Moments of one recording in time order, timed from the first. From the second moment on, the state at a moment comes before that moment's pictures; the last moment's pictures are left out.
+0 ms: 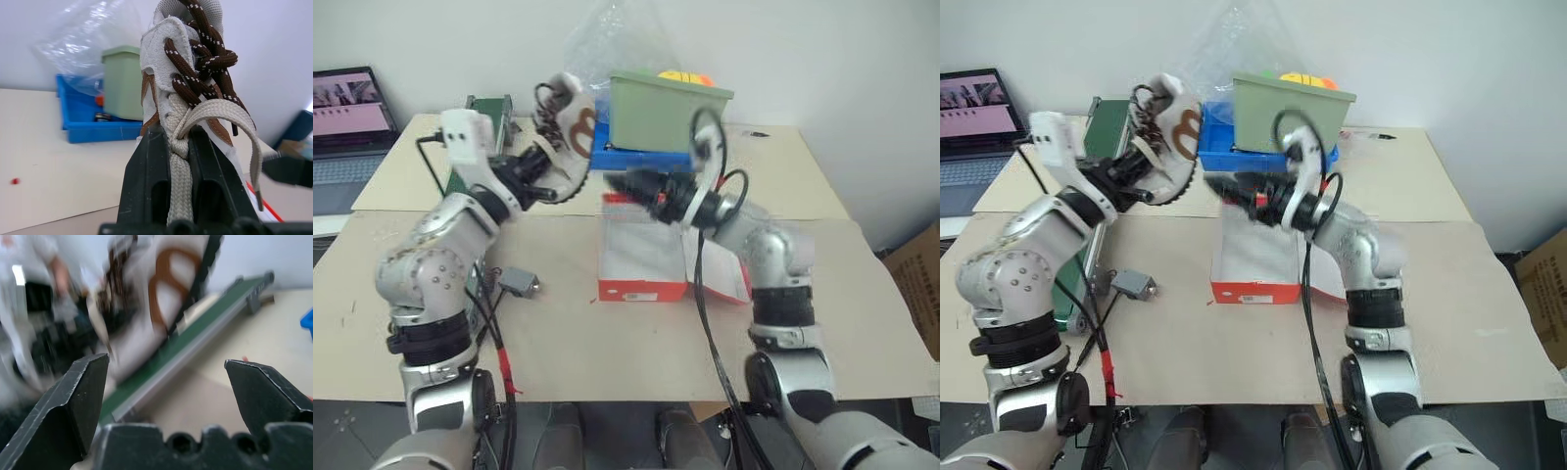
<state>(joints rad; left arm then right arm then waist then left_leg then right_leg) -0.68 0.33 0.28 -0.27 -0.67 0.90 -0.25 -0.92 -0.08 -0.27 0.12 0.72 0.89 0.53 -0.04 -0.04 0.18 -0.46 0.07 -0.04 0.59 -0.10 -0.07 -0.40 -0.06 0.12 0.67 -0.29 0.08</state>
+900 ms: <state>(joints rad) -0.75 0.21 0.21 -0.27 -0.67 0.85 -0.18 -0.90 -0.12 -0.31 0.15 0.85 0.99 0.35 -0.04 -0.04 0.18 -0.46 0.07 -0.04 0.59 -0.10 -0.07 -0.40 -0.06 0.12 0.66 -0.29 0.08</state>
